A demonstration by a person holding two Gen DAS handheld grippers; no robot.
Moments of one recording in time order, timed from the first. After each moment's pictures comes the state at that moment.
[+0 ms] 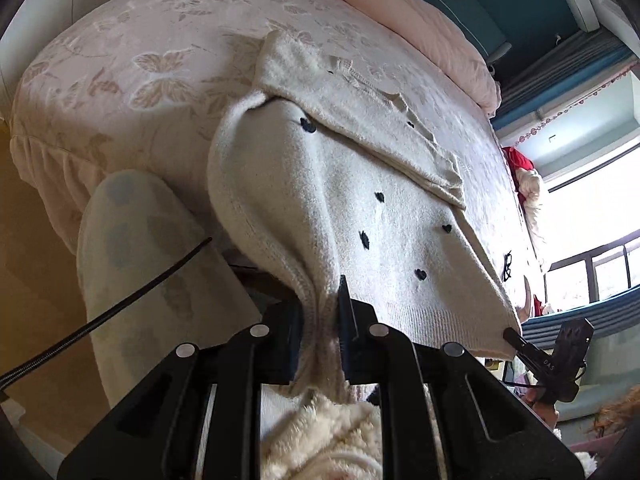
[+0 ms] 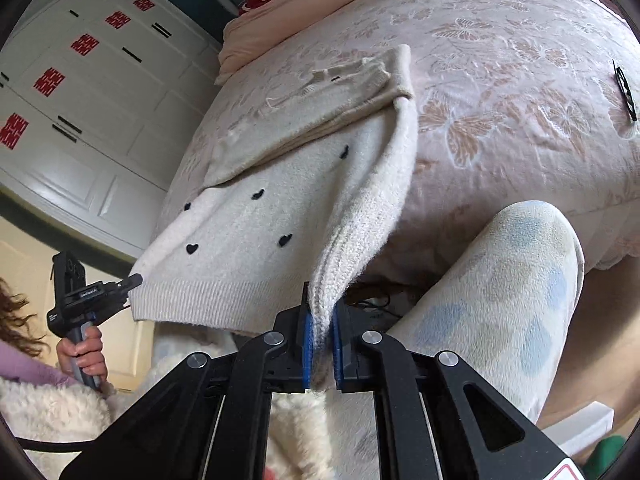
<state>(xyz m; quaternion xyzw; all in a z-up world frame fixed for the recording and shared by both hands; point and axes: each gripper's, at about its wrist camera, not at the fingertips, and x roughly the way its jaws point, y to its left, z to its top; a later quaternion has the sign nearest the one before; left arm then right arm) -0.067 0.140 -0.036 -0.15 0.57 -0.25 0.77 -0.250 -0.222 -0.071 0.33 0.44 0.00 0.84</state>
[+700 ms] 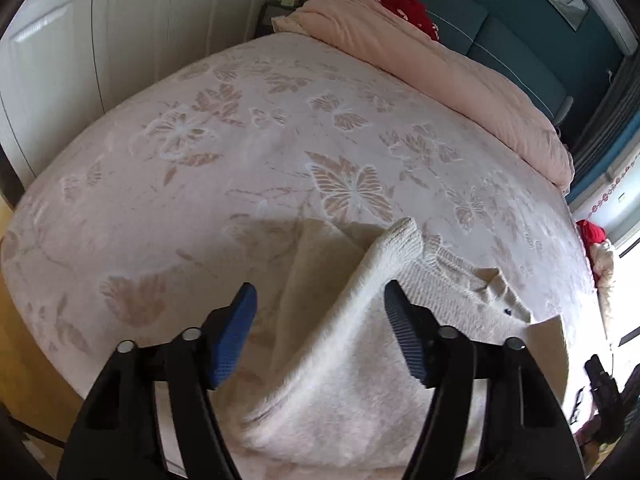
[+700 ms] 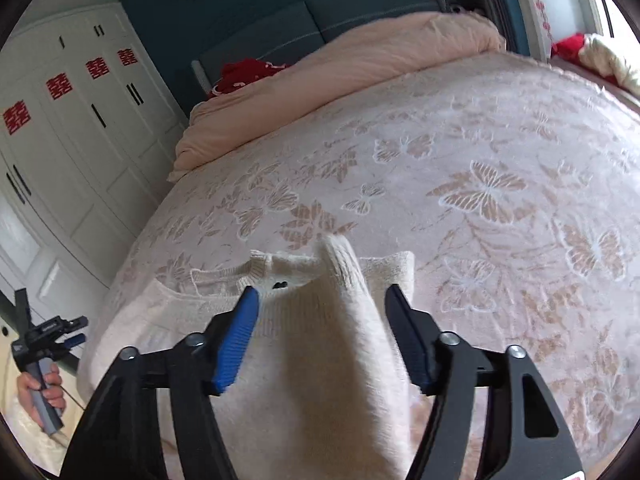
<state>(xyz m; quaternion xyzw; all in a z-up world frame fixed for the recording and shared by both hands) 0.176 0.074 -0.055 -0.10 0.46 -0.11 0.87 -0.012 -0.347 -0.080 0.24 0.31 -0.13 0.91</state>
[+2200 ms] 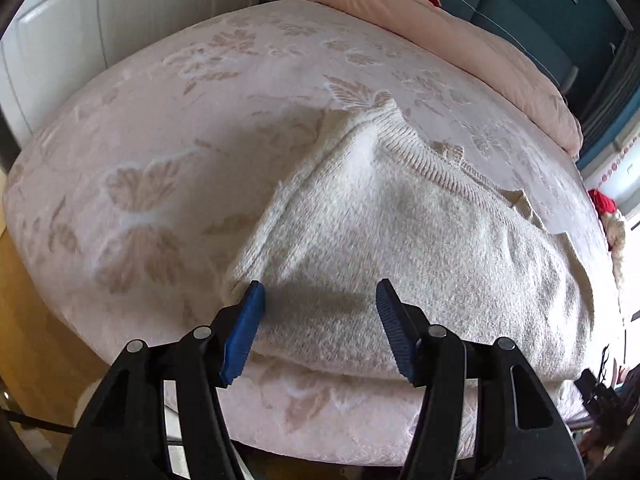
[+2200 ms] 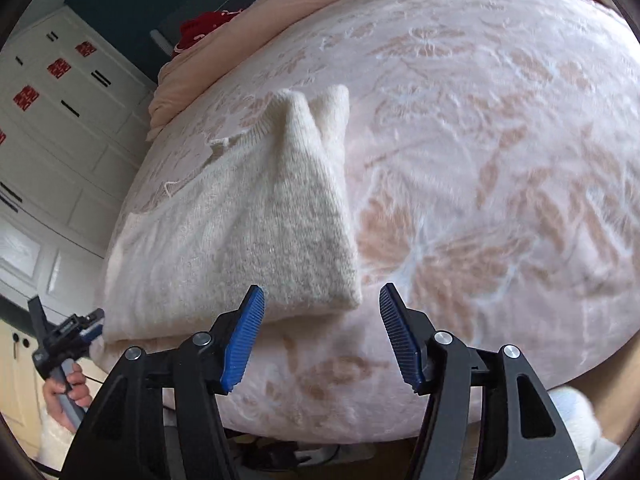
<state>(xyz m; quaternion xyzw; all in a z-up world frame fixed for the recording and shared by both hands) 0.109 0.075 -0.123 -0.10 0.50 -0.10 0.85 -0.090 -0.329 -0.174 0.37 0.40 -0.10 0.83</state>
